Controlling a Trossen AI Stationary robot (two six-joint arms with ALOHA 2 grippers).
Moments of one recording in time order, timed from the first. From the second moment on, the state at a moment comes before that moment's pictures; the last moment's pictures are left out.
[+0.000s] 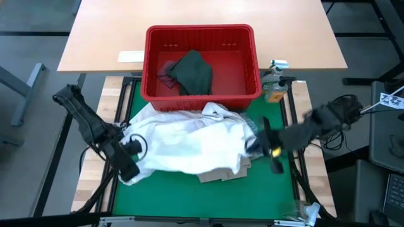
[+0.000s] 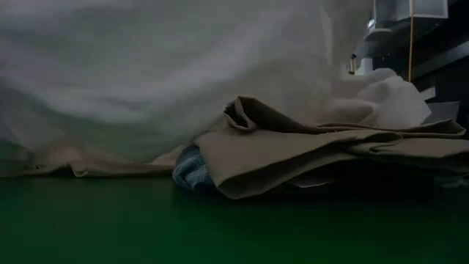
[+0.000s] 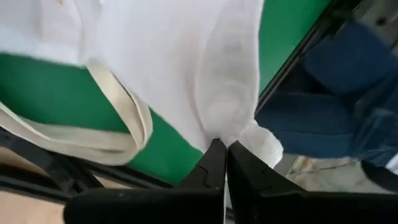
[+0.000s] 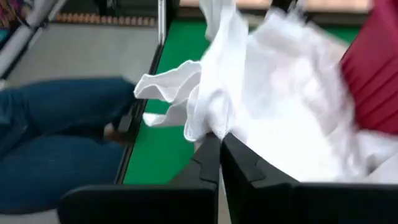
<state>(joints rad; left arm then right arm) -0.75 1.10 1.12 -1.13 0.08 -1.51 0.53 1.41 1.87 -1.15 0.21 0.29</state>
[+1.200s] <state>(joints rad) -0.96 1.55 1.12 -0.65 -0.01 -1.67 1.03 1.49 1.39 -0.80 -0.09 1.35</state>
